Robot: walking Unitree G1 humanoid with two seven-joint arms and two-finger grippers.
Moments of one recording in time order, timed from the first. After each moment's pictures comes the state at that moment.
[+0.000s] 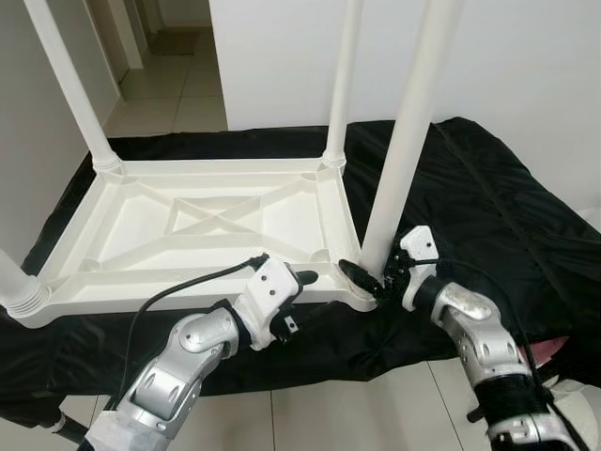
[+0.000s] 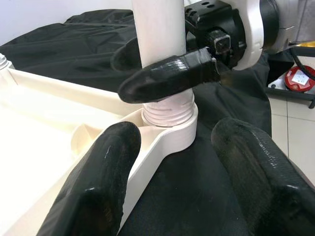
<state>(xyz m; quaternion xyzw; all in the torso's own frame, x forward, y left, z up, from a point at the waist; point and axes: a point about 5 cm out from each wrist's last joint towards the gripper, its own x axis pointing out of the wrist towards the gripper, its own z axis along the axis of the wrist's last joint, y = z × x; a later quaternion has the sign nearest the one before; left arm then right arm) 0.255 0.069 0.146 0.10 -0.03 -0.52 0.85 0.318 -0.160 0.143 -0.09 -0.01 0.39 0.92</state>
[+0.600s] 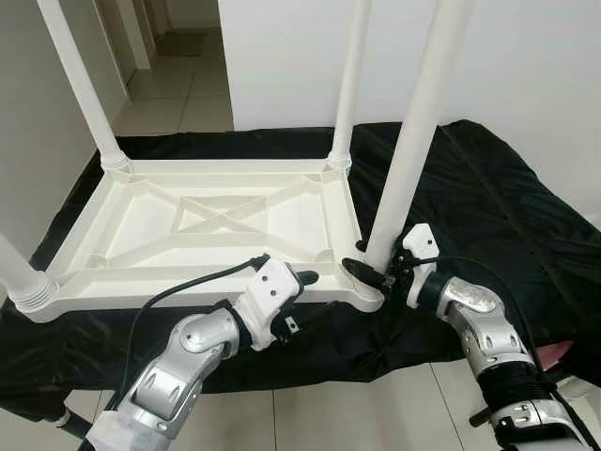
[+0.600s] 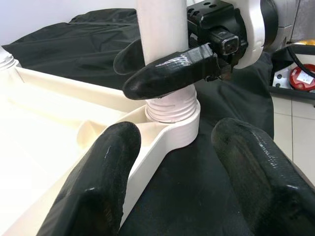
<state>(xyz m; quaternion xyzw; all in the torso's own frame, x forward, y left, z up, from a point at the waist) 0.255 0.069 0.146 0.10 -0.03 -0.52 0.85 0.321 -0.166 0.138 -0.08 -0.02 0.38 0.92</state>
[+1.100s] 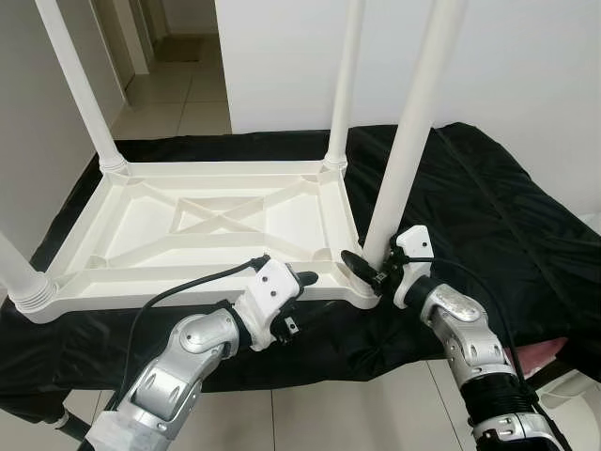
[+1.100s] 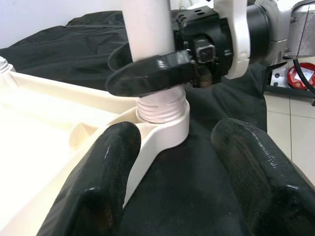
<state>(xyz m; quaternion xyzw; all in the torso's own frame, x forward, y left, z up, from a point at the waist) 0.255 0.070 0.146 0.10 -0.03 -0.52 0.85 0.321 -0.153 0.135 -0.04 -0.02 0.28 0.96</state>
